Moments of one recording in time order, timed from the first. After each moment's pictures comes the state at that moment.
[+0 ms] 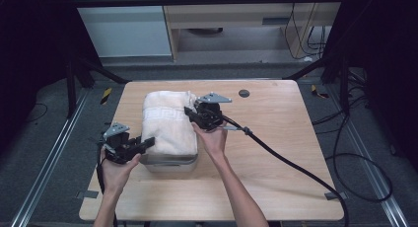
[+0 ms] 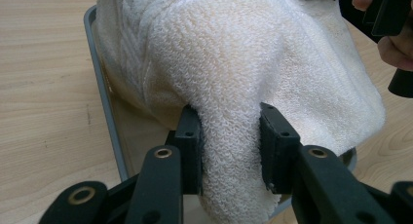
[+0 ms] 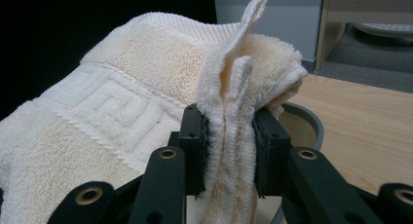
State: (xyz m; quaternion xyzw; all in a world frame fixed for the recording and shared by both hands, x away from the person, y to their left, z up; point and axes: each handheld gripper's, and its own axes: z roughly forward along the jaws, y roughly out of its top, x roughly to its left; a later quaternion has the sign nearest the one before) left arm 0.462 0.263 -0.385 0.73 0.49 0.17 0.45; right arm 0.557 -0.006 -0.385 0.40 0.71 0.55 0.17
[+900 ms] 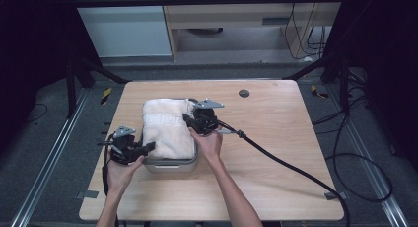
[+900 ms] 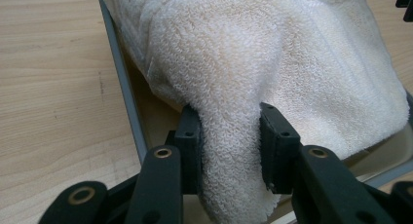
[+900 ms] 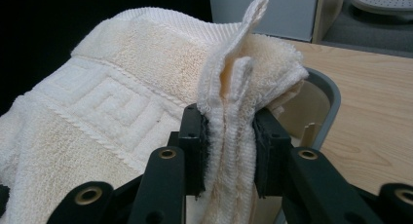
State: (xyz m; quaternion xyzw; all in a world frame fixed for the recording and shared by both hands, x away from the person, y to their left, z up) left arm 0.477 0.262 -0.416 0.75 0.51 0.17 0.39; right arm 0.567 0.008 -0.419 0.42 0.73 0.51 0.17
